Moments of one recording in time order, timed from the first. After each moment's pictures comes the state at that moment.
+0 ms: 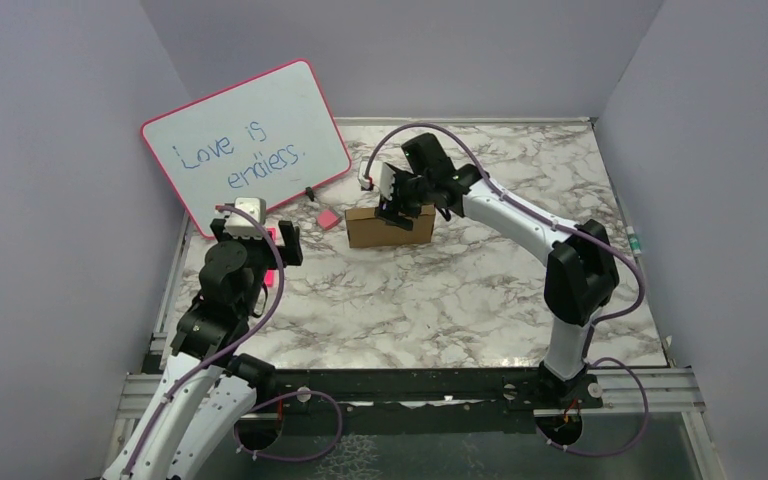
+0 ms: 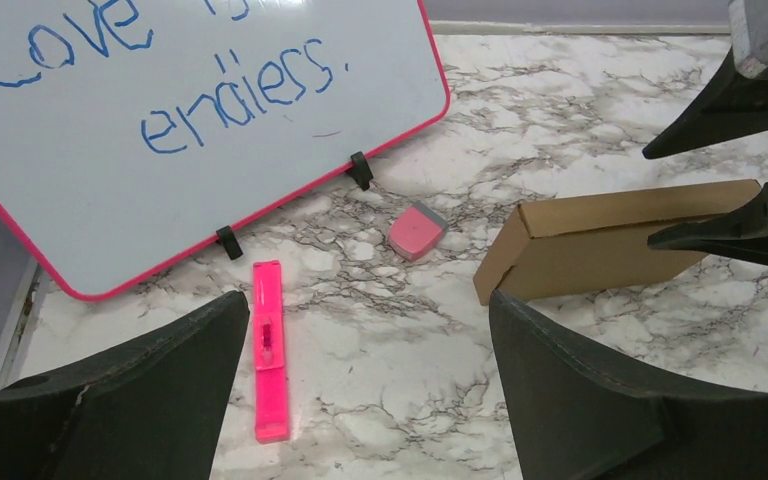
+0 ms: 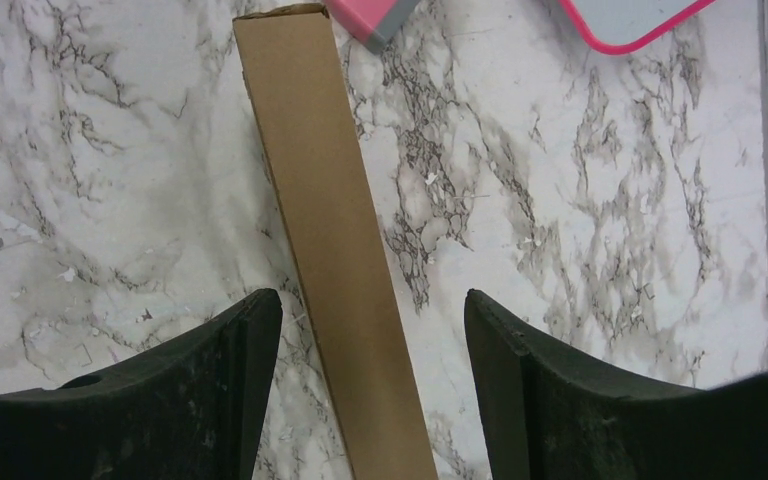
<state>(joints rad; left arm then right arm) -0.39 0.52 0.66 -0.32 -0.27 -0.11 0.67 1.85 1.56 -0.48 -0.35 -0.73</state>
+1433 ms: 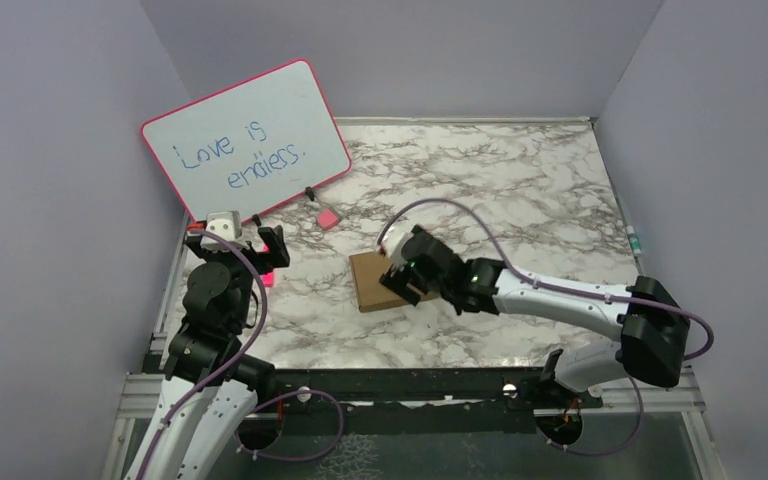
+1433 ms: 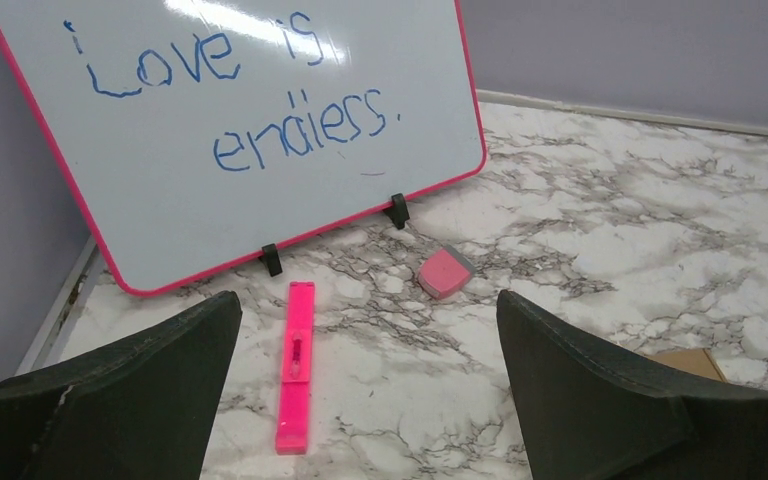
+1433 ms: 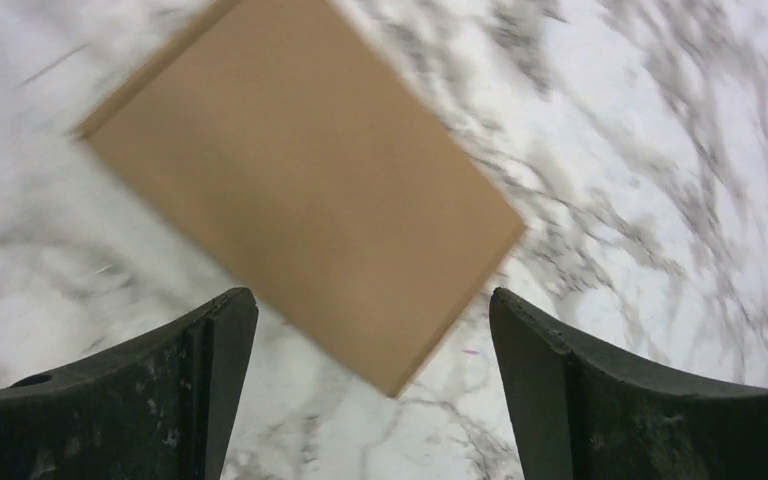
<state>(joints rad) -0.34 0.38 0.62 -0.29 -0.34 -0.14 1.12 1.42 0.94 -0.26 0.37 -0.25</state>
